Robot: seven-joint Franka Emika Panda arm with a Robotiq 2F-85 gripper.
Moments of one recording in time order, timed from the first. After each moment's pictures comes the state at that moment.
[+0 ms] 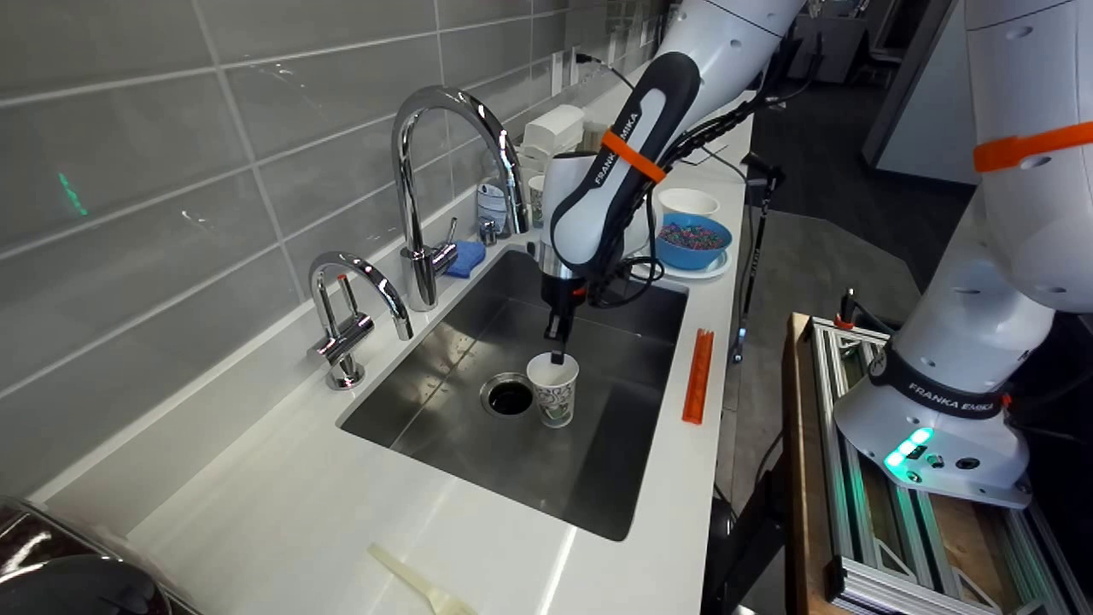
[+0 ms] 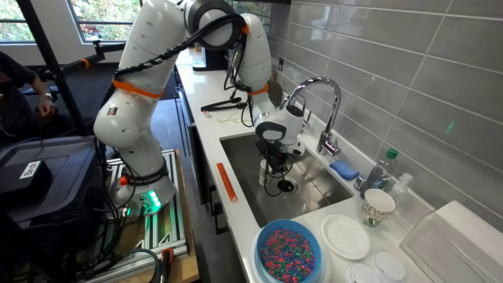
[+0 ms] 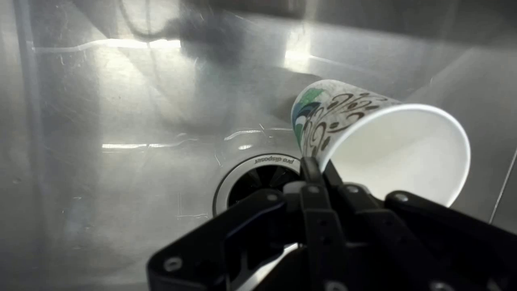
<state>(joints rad) -0.16 0.51 0.14 -2.31 0.22 2.77 -0.38</state>
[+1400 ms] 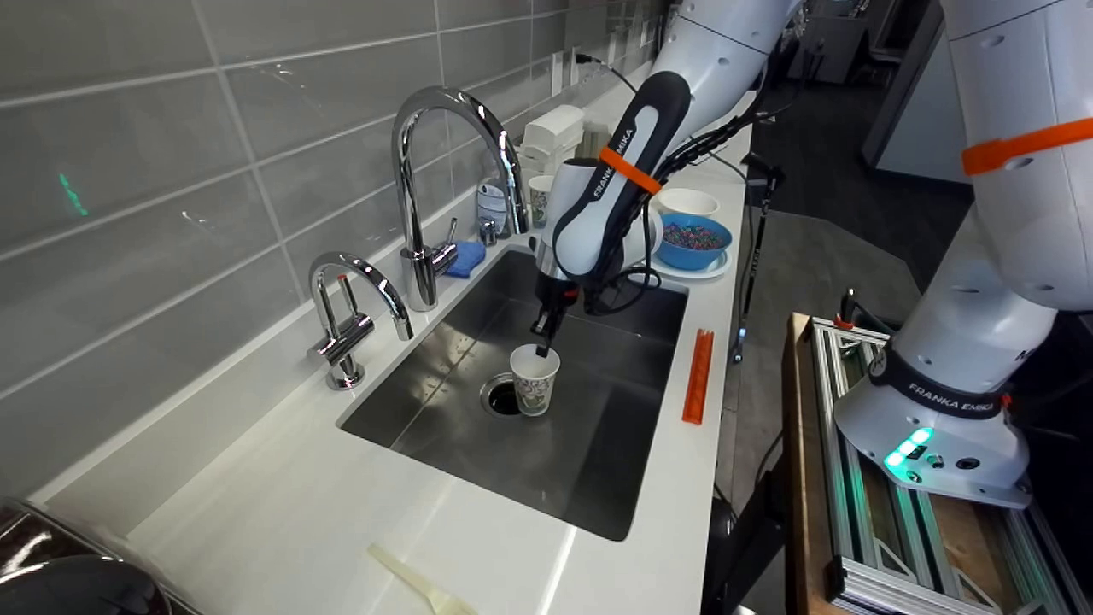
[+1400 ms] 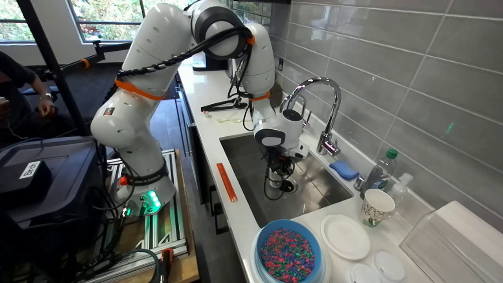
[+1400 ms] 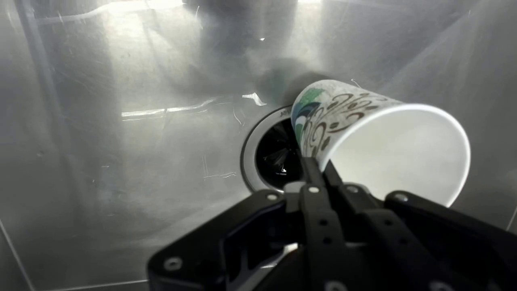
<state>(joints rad) -0.23 0.57 0.19 -2.30 0.20 2.97 -0.30</state>
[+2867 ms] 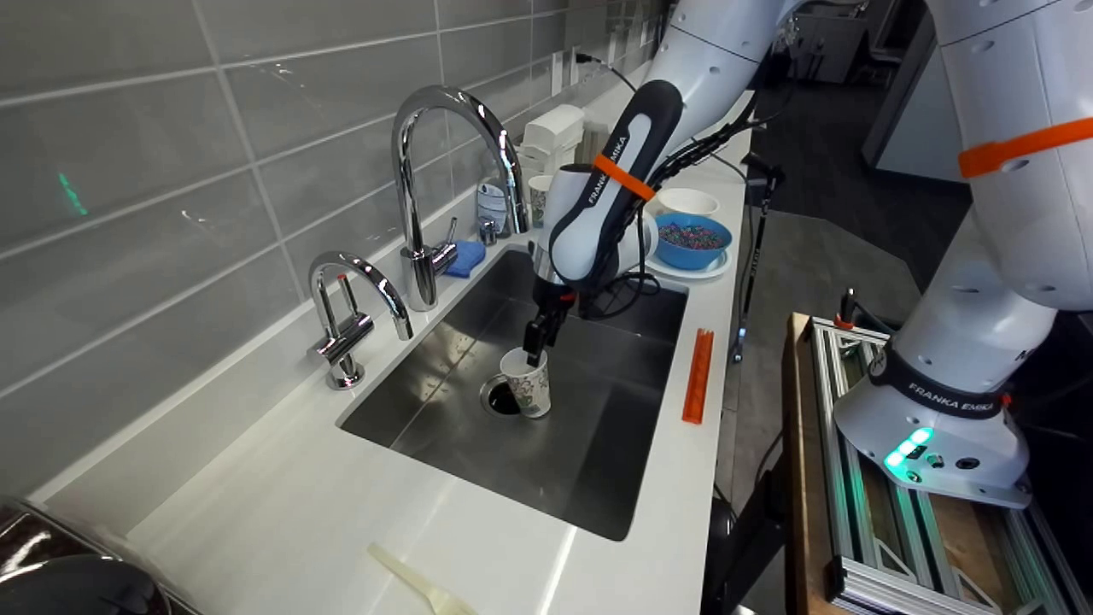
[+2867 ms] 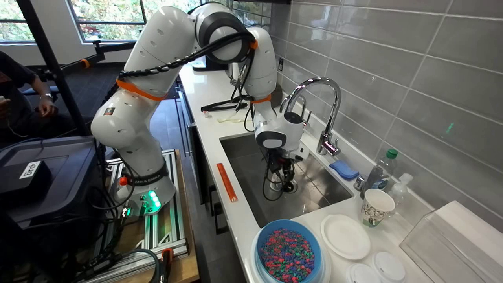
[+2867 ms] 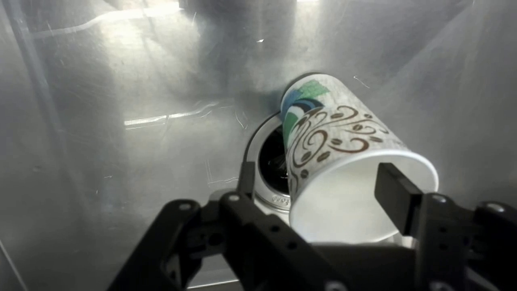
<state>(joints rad) -0.23 0.61 0.19 -2.27 0.20 2.97 -0.26</state>
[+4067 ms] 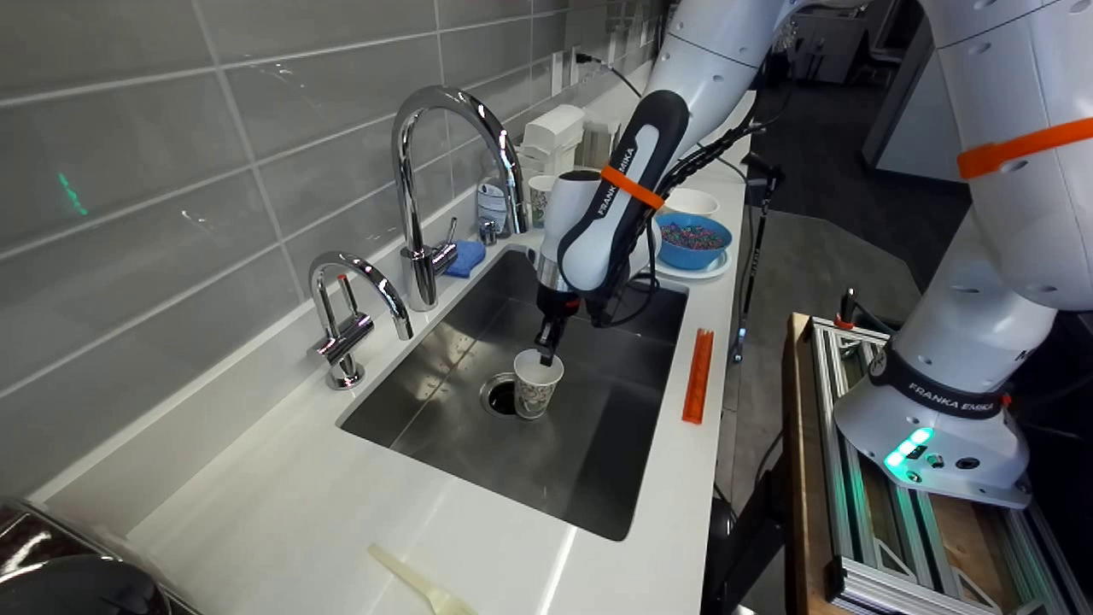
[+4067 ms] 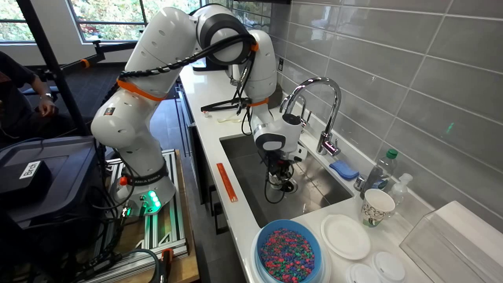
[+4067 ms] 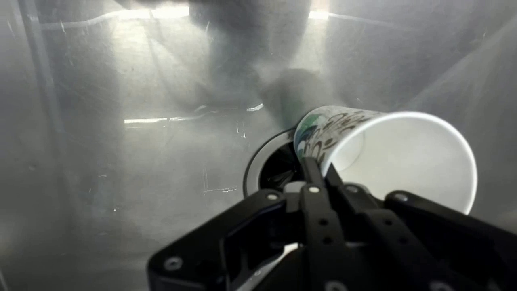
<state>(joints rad) -0.23 0.62 0.18 -2.28 0.10 2.97 -0.26</state>
